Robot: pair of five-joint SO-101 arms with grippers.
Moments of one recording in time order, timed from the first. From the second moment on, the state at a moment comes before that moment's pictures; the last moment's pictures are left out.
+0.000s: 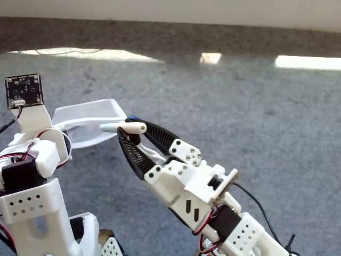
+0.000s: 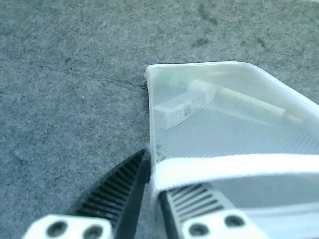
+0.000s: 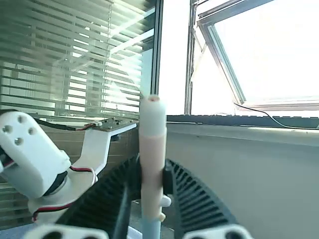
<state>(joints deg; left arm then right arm) -22.1 -54.7 35.8 77.8 0.6 -52.9 -78.7 77.7 -18.6 1.7</state>
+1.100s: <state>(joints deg) -22.1 -54.7 35.8 77.7 0.6 -57.8 -56.3 77.7 -21.6 1.6</state>
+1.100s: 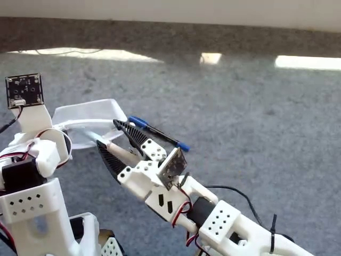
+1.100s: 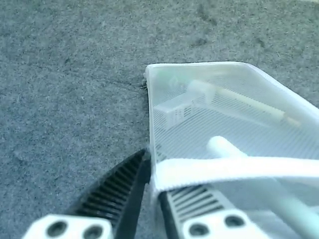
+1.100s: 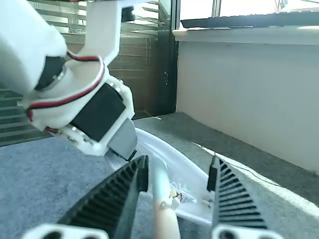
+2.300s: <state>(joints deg) -22.1 -54.7 35.8 77.7 0.6 -39.9 -60.3 38.5 71.5 12.2</state>
